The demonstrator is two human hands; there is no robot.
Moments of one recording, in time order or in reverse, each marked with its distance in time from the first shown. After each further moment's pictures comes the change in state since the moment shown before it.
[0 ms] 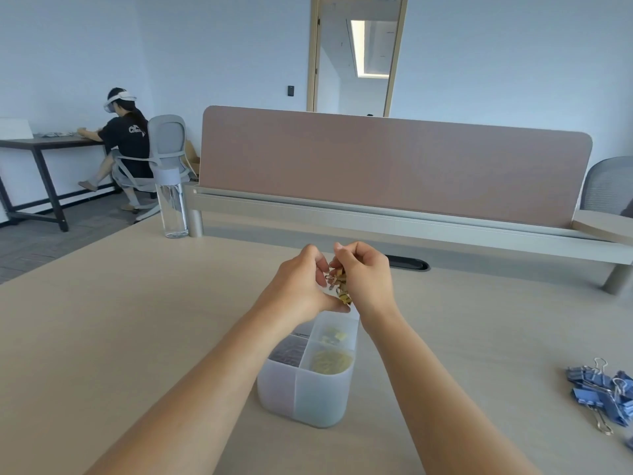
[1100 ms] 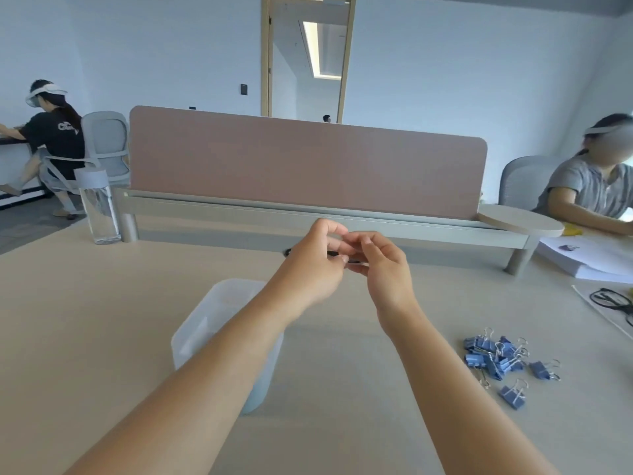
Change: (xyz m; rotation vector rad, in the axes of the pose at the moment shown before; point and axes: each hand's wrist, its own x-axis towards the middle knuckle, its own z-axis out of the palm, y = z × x) left_hand -0.009 0.097 0.048 -0.376 -0.075 0.204; right_hand -0.021 -0.029 -0.113 0.123 0.041 -0.072
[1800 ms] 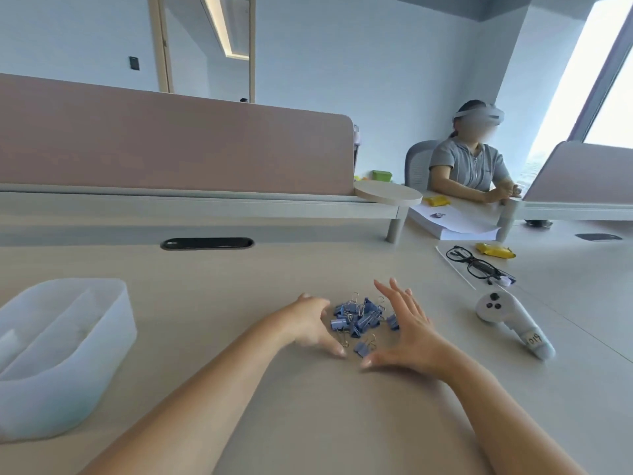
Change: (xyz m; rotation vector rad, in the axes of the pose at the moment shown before) left_hand -0.001 0.004 0.202 0.521 -0.717 -0.175; right_hand -0.081 0.034 -0.288 -1.133 -0.216 0.229
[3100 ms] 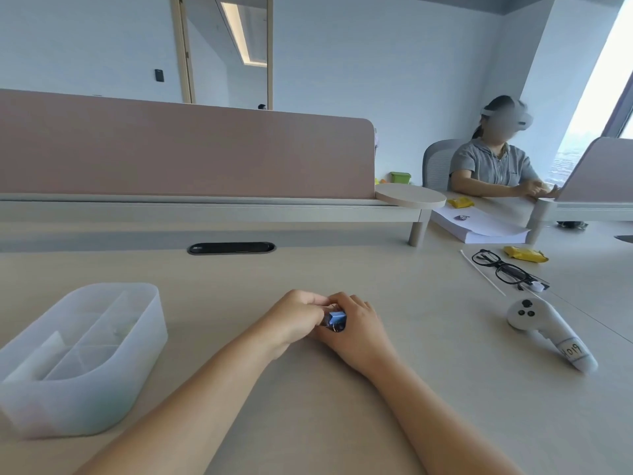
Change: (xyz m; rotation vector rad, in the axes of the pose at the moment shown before) left_hand -0.011 -0.039 -0.009 -0.726 0.227 0.007; right_hand 0.045 -0.086 0.075 0.138 0.248 -0.106
